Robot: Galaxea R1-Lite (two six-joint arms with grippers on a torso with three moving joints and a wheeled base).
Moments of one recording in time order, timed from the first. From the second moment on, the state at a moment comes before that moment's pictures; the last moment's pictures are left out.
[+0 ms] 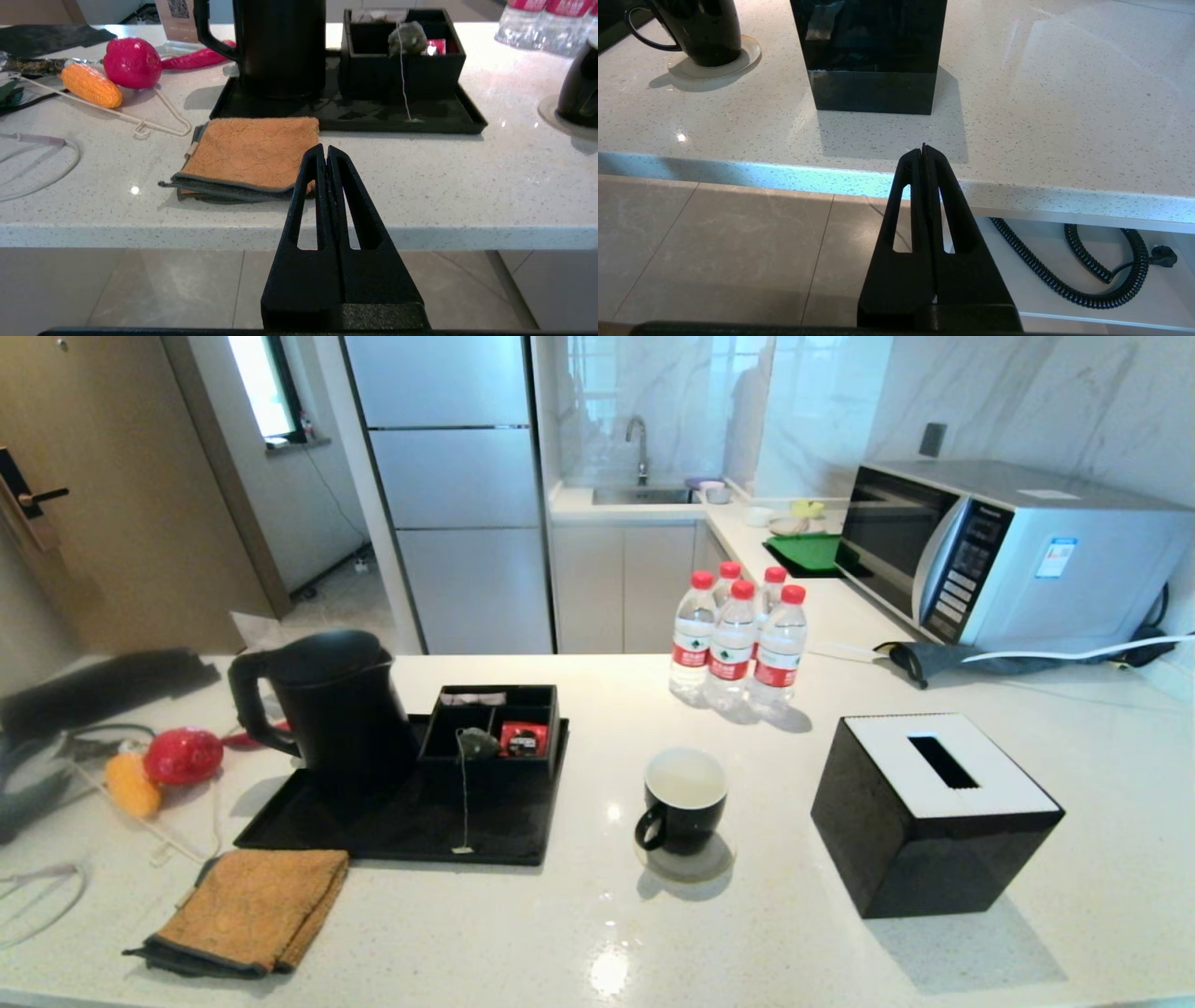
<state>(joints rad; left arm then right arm) 0.00 0.00 0.00 -0.01 0.01 -0.01 0.00 0.00 -0.08 0.21 0.06 -0.04</state>
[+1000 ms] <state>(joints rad) 0.00 0.47 -0.53 0.09 0.21 -0.04 0.00 0.00 -0.08 0.21 0.06 -0.04</state>
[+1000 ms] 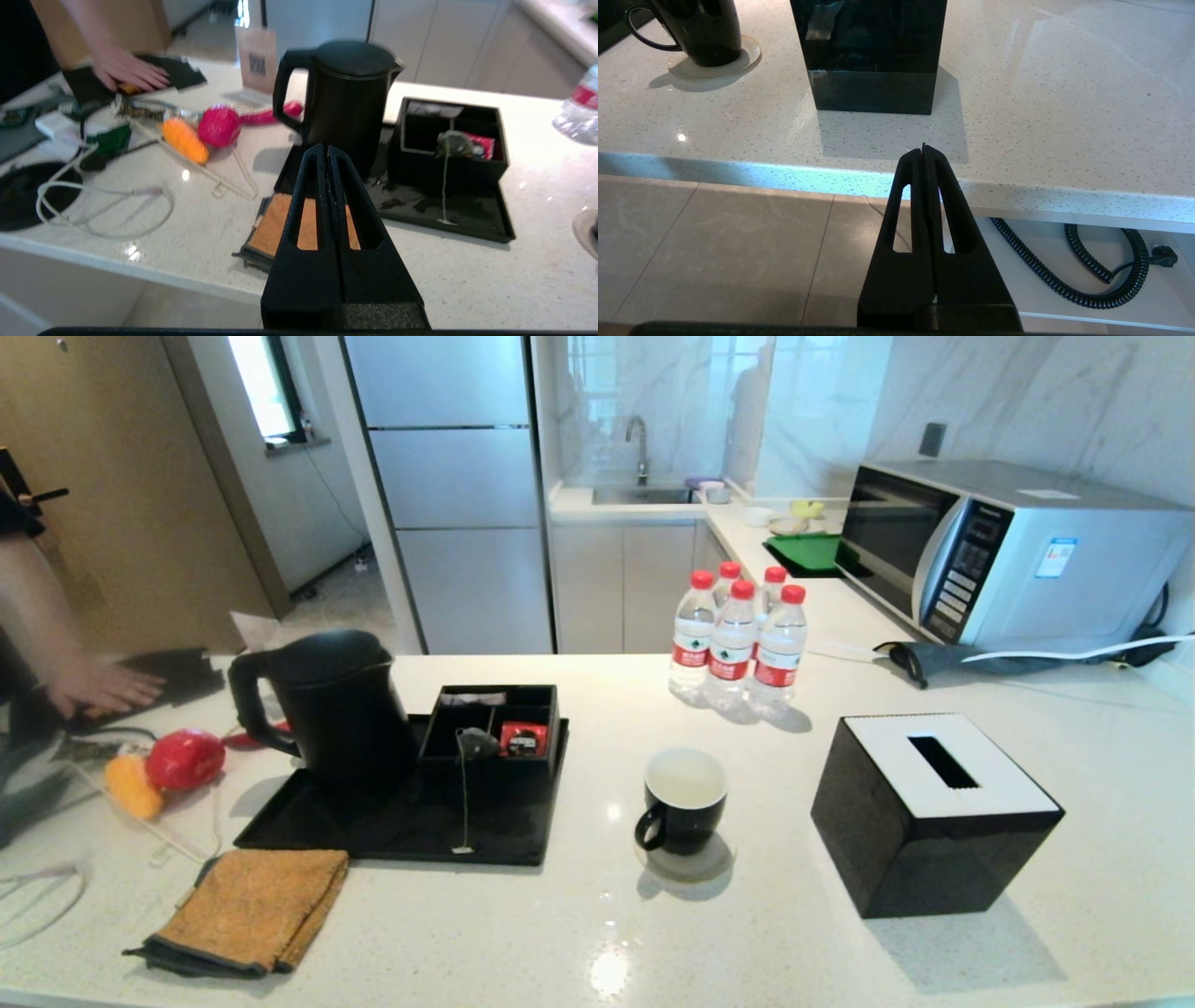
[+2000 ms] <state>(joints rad) 0.24 1.42 -0.45 -0.62 0.24 -0.06 0.00 0.00 -0.08 0.21 0.06 -0.04</state>
